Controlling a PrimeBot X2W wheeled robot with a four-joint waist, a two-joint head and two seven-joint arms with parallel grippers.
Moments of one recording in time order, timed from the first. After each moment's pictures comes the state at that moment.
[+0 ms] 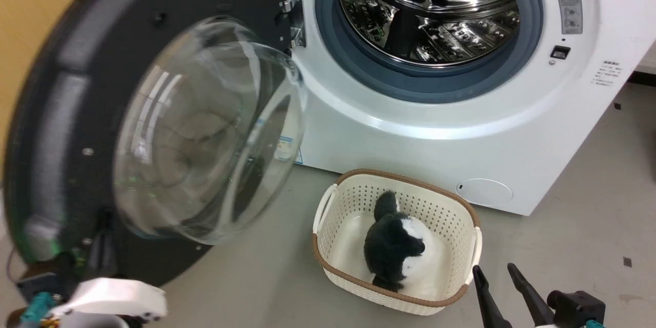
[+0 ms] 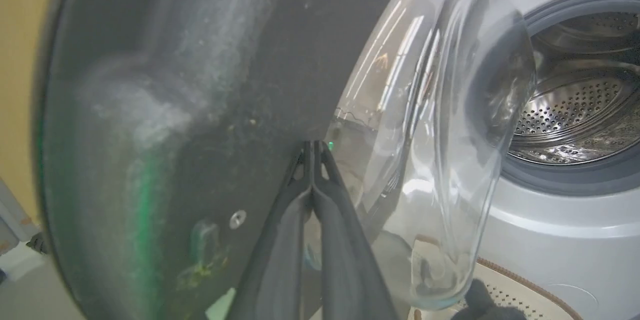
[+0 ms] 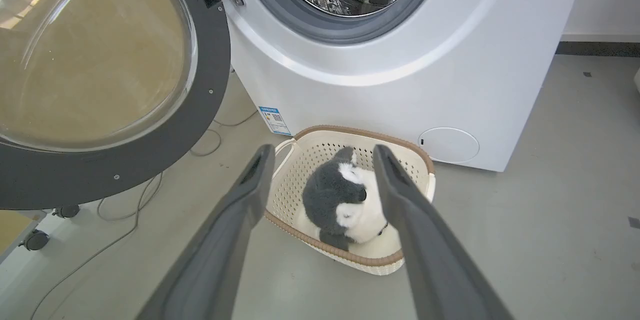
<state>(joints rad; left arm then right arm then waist) 0.00 0.33 -0.09 0.04 -0.50 0.28 -0.23 0.09 -0.05 0.07 0.19 0.26 0.13 -0.15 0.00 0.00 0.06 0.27</state>
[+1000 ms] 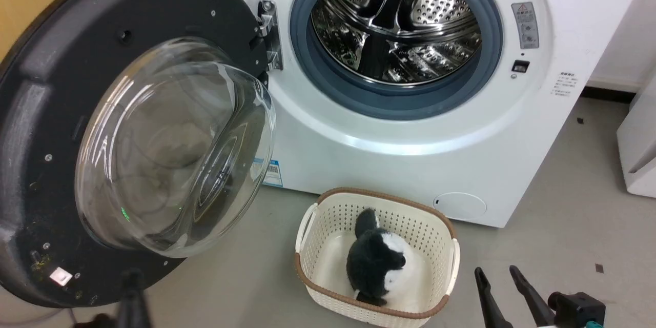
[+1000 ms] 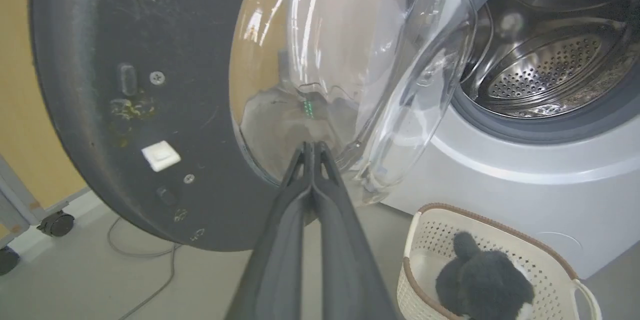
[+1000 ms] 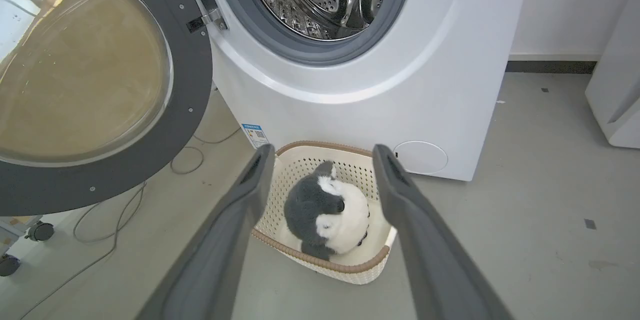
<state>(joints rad) 0.21 0.20 -0.04 -0.03 -0.32 0.26 -0.23 0.09 -0.05 0.06 0.22 0.25 0.13 -0.16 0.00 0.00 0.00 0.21</state>
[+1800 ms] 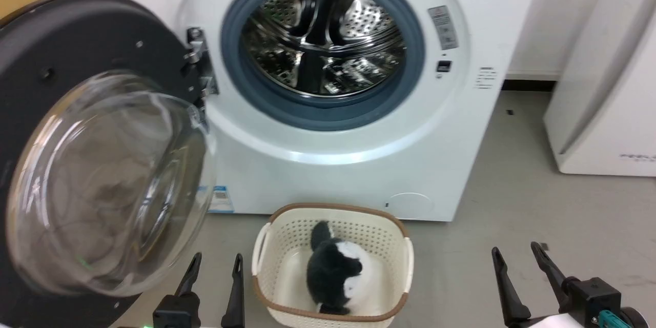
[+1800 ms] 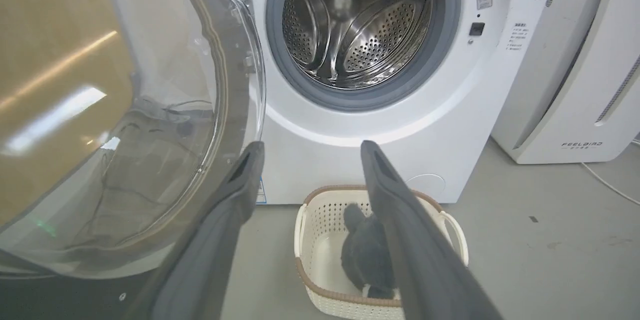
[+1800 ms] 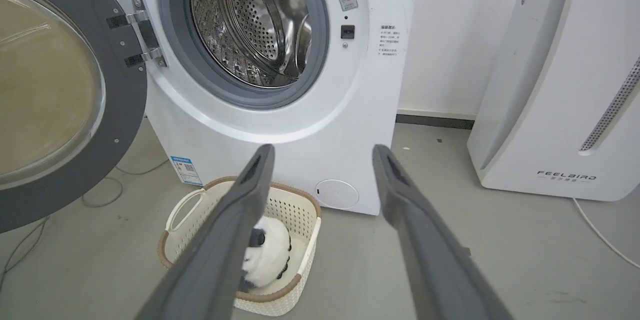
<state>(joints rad) 0.09 0.19 -0.25 0.07 -0.21 0.19 -0.19 0.10 -0.05 0.00 0.07 0.08 0.13 -0.12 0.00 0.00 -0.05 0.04</state>
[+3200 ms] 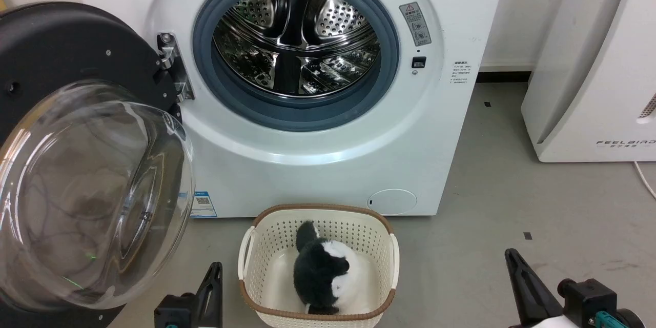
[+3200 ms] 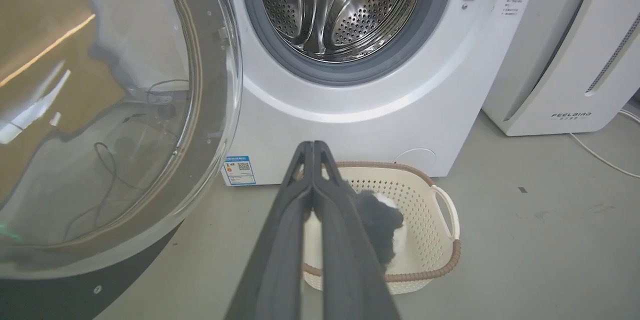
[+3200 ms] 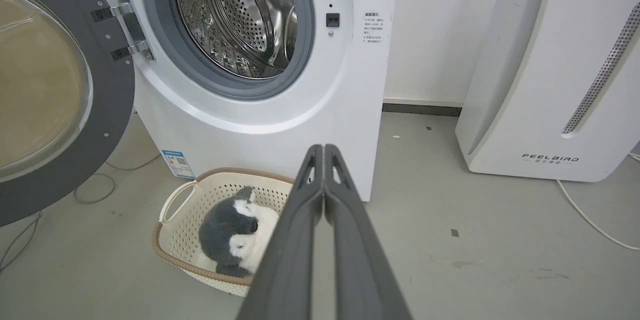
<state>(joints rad) 0.08 0.17 -0.22 0.16 -0.20 0.16 -0.17 0.11 -0.05 0.01 0.05 0.08 0.13 -0.09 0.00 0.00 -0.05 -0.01</state>
